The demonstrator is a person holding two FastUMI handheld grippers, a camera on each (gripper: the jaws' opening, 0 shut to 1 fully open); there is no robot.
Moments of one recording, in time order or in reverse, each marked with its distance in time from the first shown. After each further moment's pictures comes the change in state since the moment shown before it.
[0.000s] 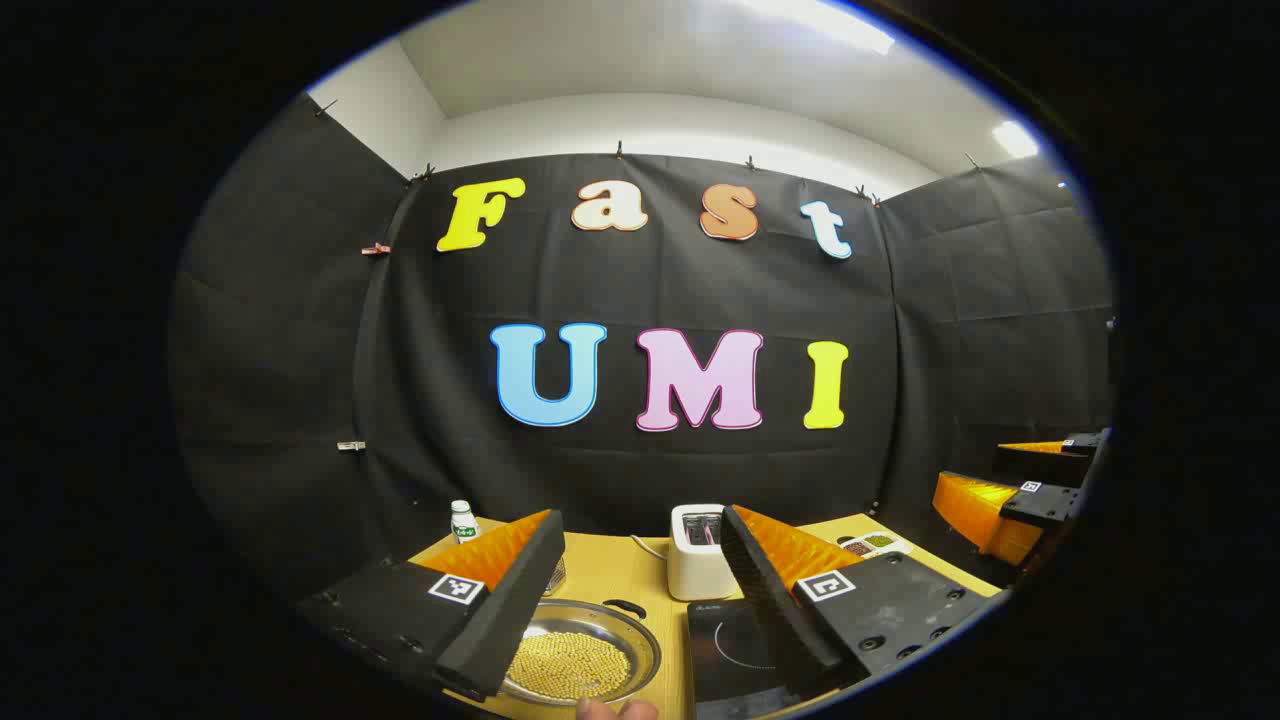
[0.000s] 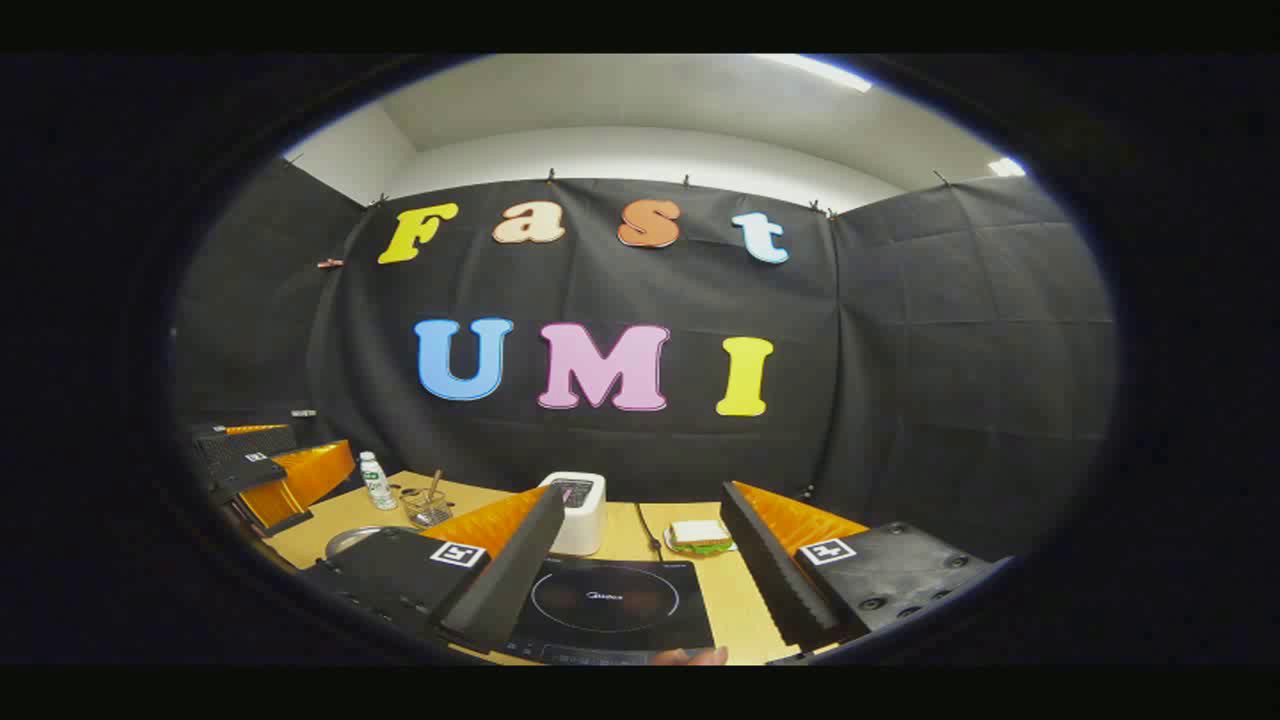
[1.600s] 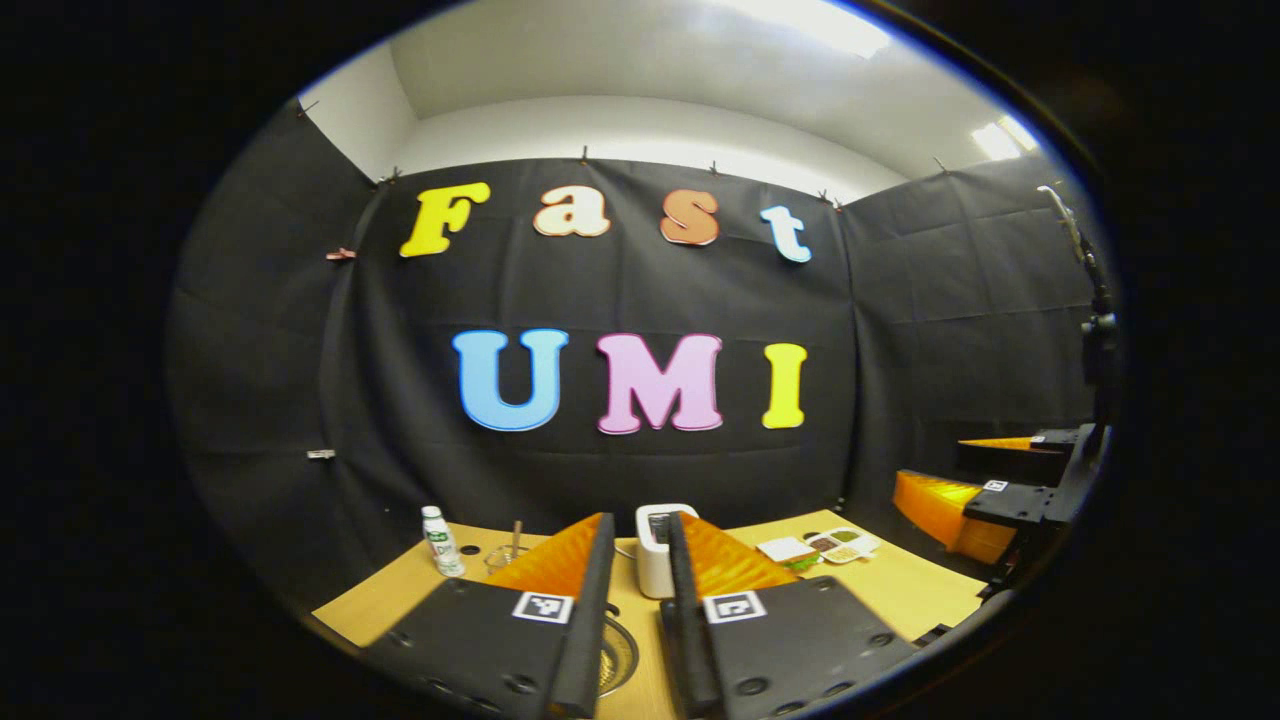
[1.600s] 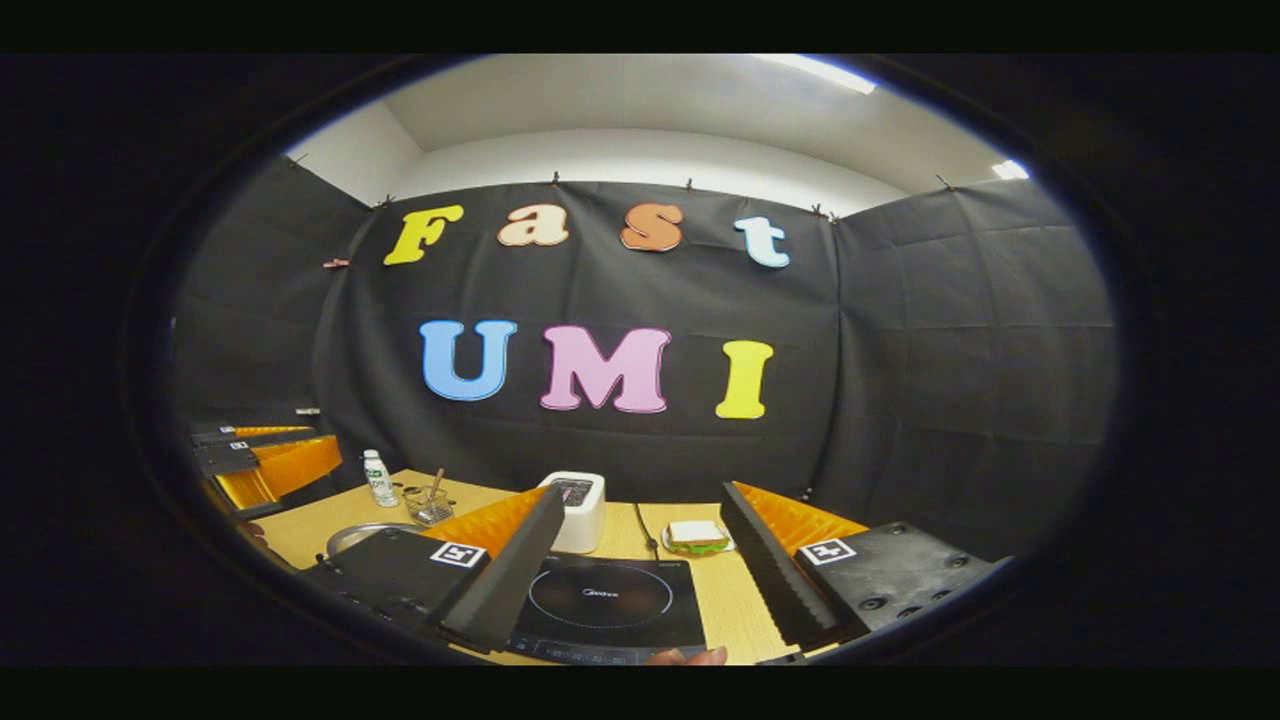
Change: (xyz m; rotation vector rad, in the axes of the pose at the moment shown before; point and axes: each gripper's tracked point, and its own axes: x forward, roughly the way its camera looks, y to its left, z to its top) left arm -0.019 -0.037 0.002 0.028 0.013 -0.156; right arm -0.012 -0.005 0.003 -0.015 -0.007 0.015
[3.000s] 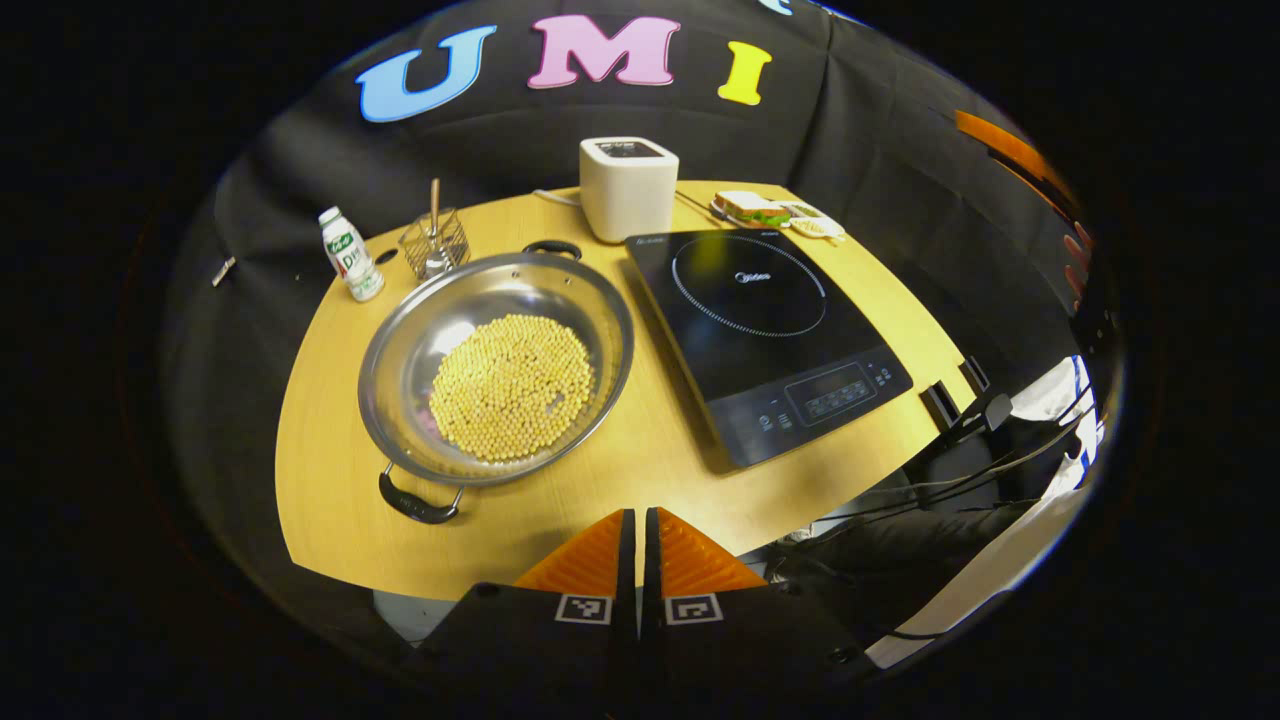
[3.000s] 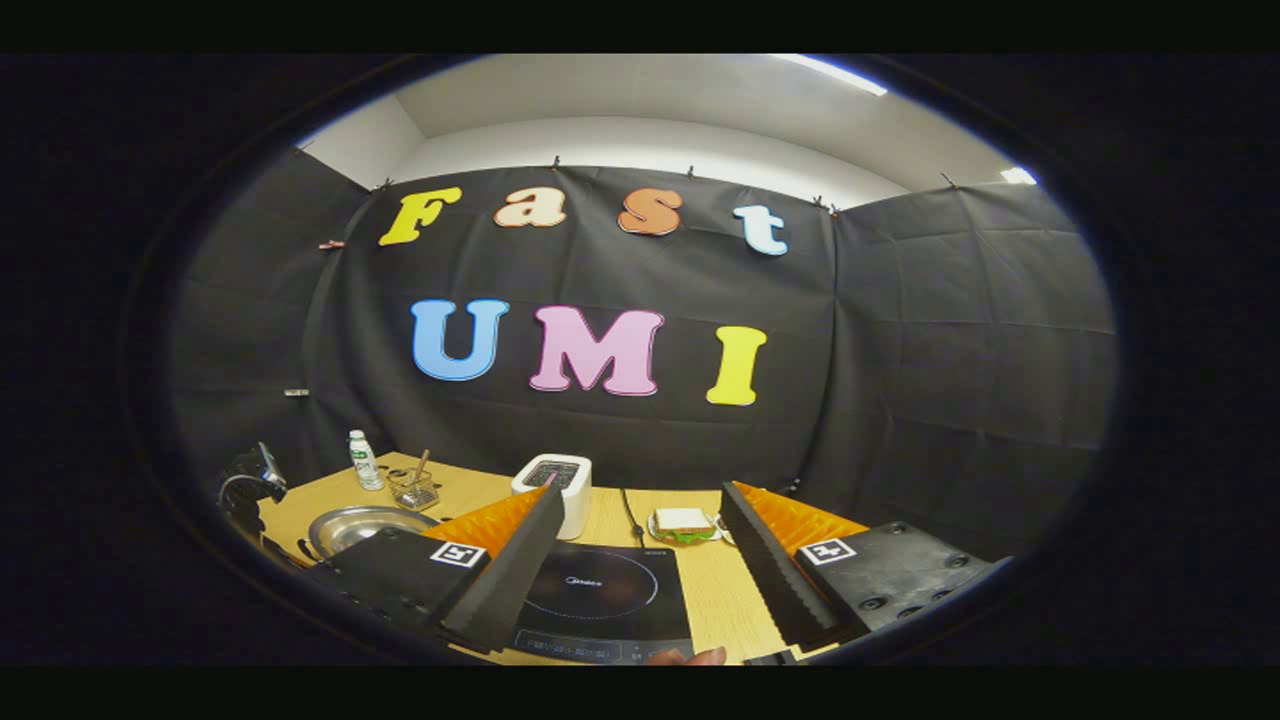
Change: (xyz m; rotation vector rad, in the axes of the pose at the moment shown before) left arm -0.100 0.053 -0.285 -0.016 1.057 -0.239; right arm 0.004 -0.011 -0.024 -0.032 0.054 -0.033
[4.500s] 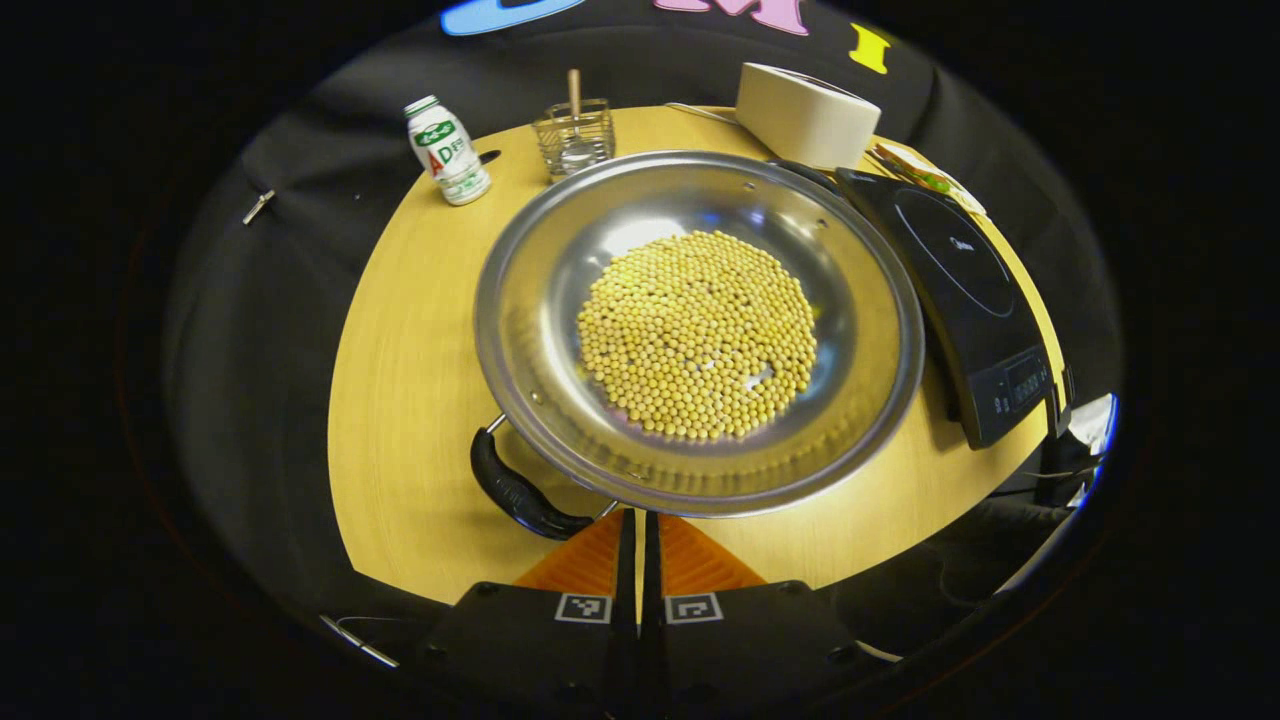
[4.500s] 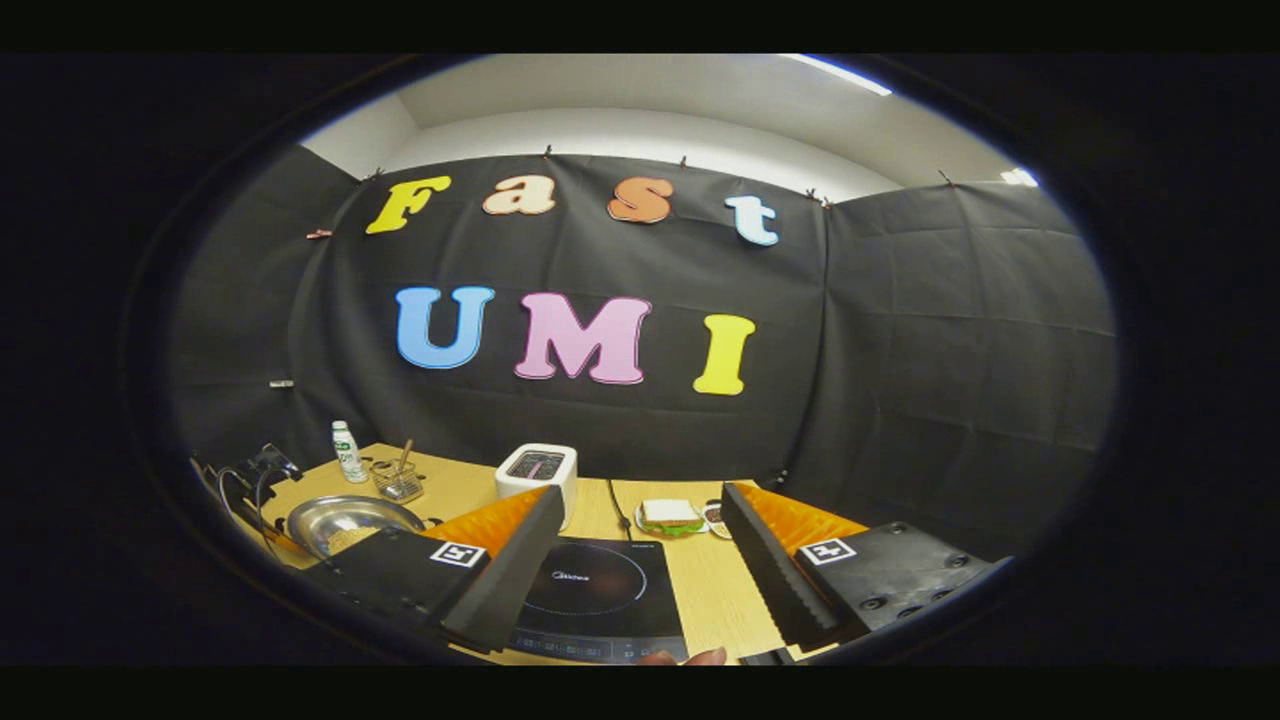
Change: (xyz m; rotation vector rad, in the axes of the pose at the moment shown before) left arm 0.049 0.184 -0.018 -0.127 0.207 0.174; right arm 0.011 -0.004 -0.015 -0.011 0.039 -0.041
